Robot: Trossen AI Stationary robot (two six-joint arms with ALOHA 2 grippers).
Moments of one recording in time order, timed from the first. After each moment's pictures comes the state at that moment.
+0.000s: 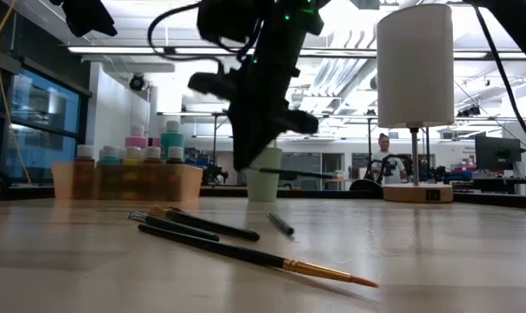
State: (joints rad) left arm 0.33 0.66 1.07 -1.05 0.09 -0.11; right arm 0.04 2.18 1.78 -0.81 0.14 0.85
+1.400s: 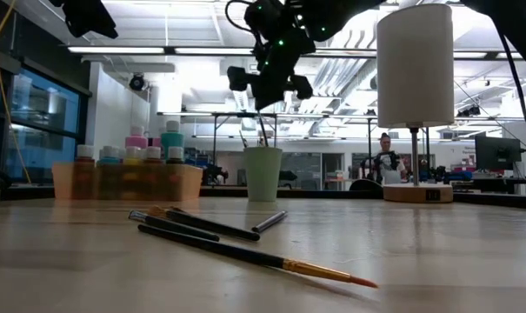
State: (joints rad) left arm 0.33 0.66 1.07 -1.05 0.05 -0.13; right arm -0.33 2.02 1.70 -0.25 0.73 0.46
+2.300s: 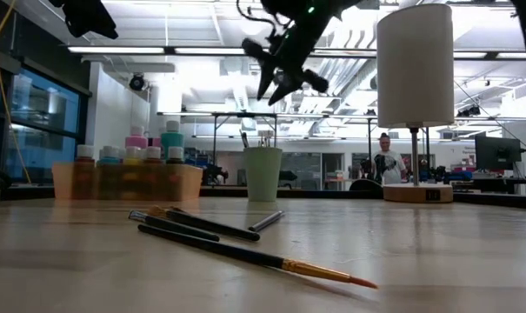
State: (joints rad) left arm 0.33 0.66 1.07 -1.05 0.04 -0.13; right arm -0.30 1.87 1.67 -0.58 0.35 0.75
